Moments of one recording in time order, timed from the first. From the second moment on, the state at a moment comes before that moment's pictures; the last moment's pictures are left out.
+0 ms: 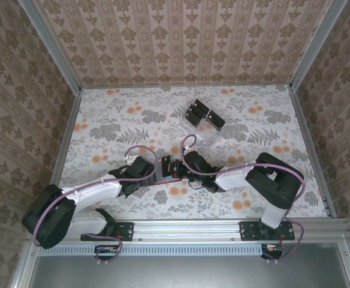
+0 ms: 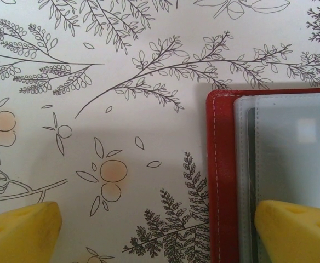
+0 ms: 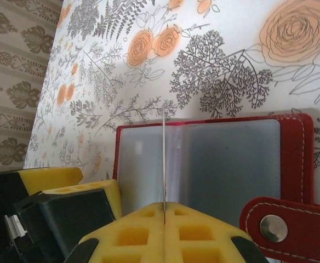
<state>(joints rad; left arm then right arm) -0.75 1.22 0.45 -0.36 -0.34 -0.76 0.89 1.74 0.68 0.53 -0.03 0.94</state>
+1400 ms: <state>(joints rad) -0.75 1.22 0.45 -0.37 -0.35 -0.77 0.87 1.88 0.60 0.83 -0.13 1.11</state>
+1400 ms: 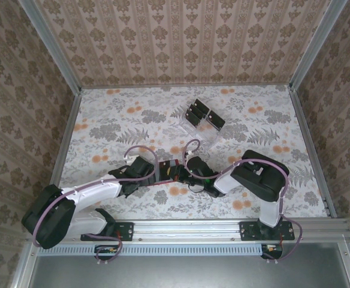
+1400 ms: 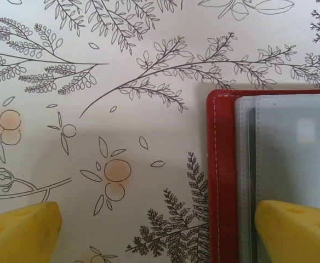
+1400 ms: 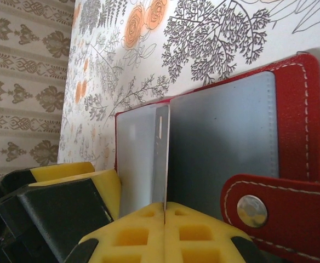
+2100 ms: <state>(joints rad) -0.75 1.22 0.45 -0.37 -0.36 -0.77 0.85 1.92 0.59 0.88 -0.20 1.16</state>
